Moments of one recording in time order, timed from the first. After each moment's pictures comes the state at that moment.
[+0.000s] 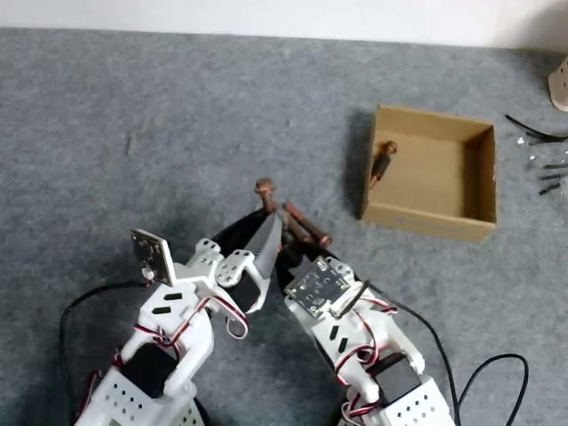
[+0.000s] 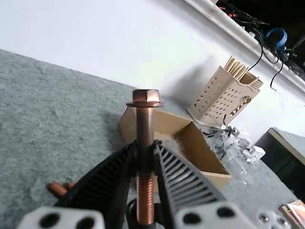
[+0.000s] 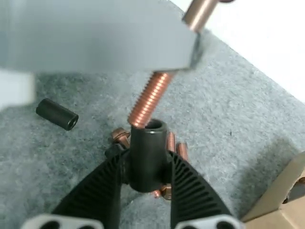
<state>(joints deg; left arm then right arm) 29.1 -103.3 96.0 18.1 34.0 -35.9 -104.0 96.0 36.9 24.0</state>
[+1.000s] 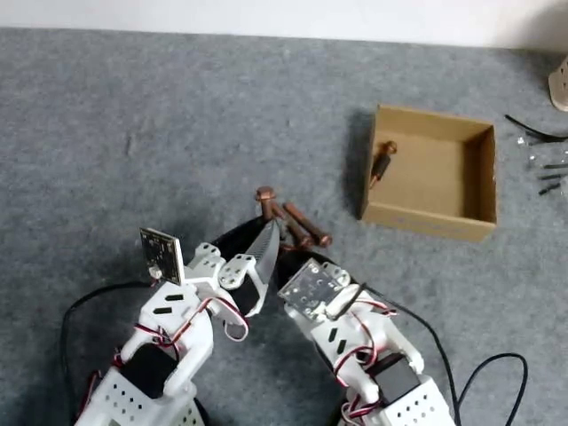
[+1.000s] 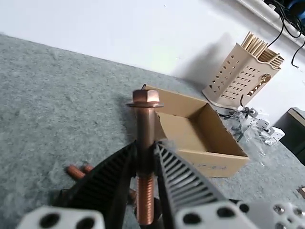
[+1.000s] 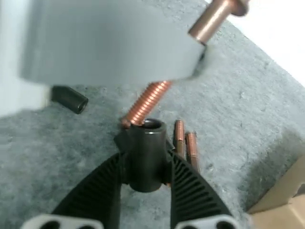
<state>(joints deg) 30.1 -103.3 96.0 23.9 32.0 -35.7 -104.0 96.0 39.8 25.4</state>
